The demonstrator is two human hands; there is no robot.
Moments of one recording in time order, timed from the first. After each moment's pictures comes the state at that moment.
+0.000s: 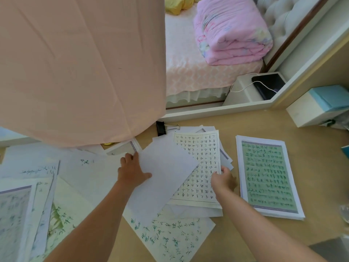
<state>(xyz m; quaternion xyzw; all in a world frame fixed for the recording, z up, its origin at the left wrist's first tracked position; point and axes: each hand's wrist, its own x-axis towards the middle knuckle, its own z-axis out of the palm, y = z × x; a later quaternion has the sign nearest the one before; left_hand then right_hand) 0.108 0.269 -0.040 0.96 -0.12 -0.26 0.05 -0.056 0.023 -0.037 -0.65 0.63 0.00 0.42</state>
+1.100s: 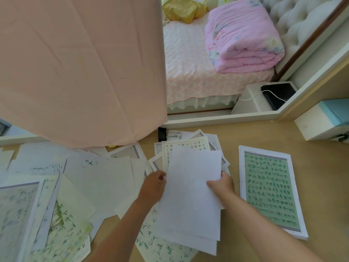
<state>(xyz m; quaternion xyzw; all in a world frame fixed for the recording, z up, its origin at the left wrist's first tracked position) 0.044 0.220 -0.036 0.90 -0.08 -0.27 0.33 -0.053 -0.004 -0.021 -0.66 0.51 0.07 0.55</state>
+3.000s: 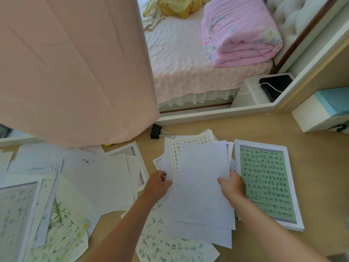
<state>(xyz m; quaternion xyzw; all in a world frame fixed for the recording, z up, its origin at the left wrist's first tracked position) 0.025 0.193 -0.041 0.88 -0.02 -0.34 0.34 -0.088 -0.038 -0.033 -0.71 0.54 0.04 0.45</state>
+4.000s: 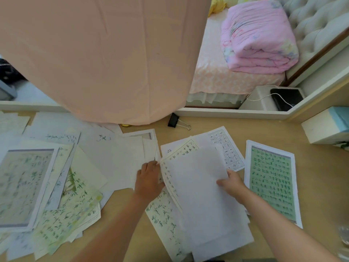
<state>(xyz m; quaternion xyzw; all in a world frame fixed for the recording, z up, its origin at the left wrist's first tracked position) 0.000 0.288 -0.049 0.95 -0.18 -0.15 0.19 -0.089 -0.004 -0.011 -0.75 0.42 0.19 0.49</state>
